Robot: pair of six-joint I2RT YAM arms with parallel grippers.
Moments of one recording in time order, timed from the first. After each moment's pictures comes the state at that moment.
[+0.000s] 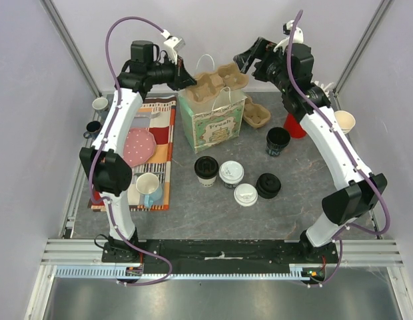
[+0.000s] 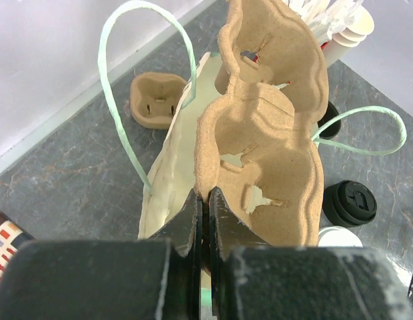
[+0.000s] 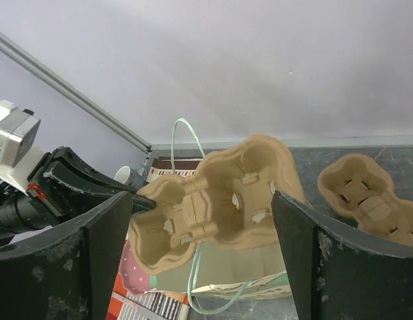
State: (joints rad) left arm -0.22 1.98 2.13 -0.58 0.75 0.08; right arm 0.35 1.65 1.84 -0.26 -0.06 0.57
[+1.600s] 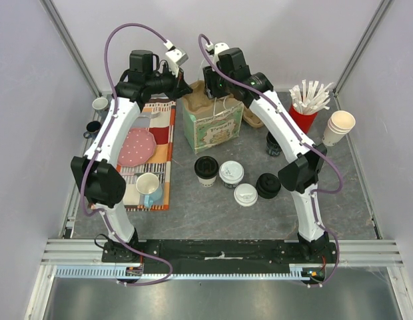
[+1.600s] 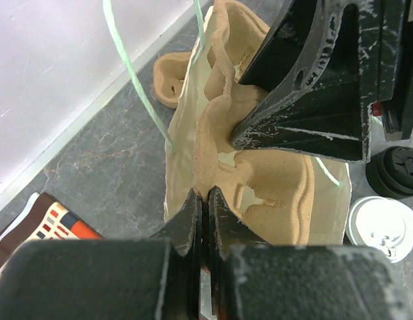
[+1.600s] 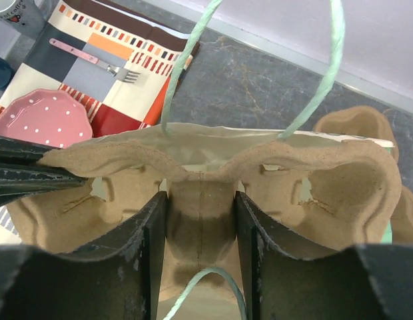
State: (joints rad) left arm -0.24 1.82 1.91 -0.54 0.66 0.27; right arm 0.58 2.17 2.46 -0.80 0.03 0.14
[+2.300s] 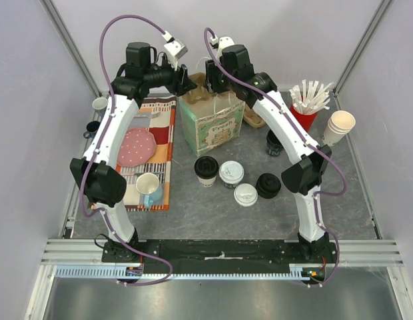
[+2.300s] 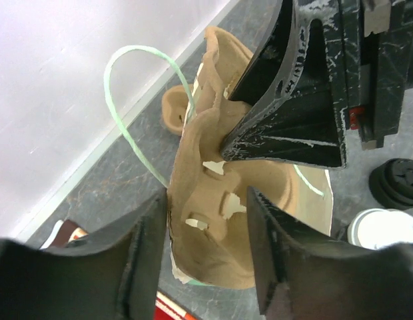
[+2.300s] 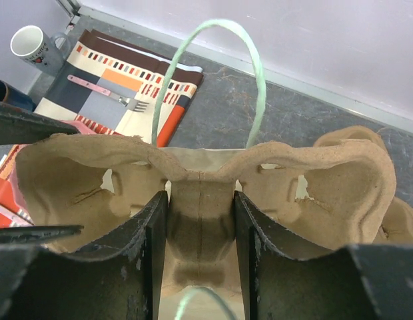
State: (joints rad) left arm -0.24 1.84 2.00 -0.54 0.67 0.30; right arm 0.57 2.15 2.45 -0.72 0.04 0.17
